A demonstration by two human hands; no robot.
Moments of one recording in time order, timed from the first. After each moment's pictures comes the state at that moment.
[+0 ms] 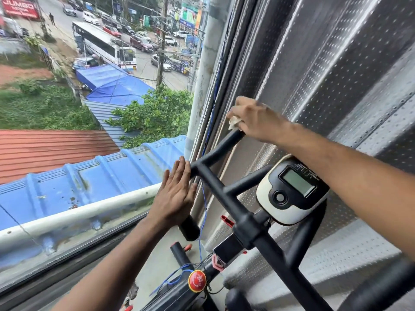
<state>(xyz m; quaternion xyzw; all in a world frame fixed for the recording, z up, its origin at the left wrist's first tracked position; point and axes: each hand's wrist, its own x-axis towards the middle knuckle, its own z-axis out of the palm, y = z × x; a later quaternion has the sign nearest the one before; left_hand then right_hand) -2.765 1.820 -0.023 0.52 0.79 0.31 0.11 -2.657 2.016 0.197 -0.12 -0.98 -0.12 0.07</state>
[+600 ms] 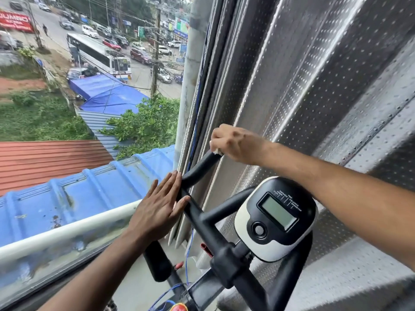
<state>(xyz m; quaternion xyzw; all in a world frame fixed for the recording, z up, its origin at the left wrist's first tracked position) -2.779 1.867 -0.022 0.57 0.79 0.24 0.03 -2.653 2.094 0.161 0.05 -0.96 -0.24 0.09</state>
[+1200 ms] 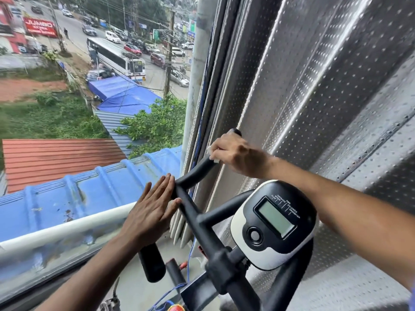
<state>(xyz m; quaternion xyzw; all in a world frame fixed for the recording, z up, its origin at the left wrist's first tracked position) -2.779 1.858 -0.024 0.55 0.80 0.25 0.04 -2.642 2.100 0.131 0.13 -0.96 -0.19 0.16</state>
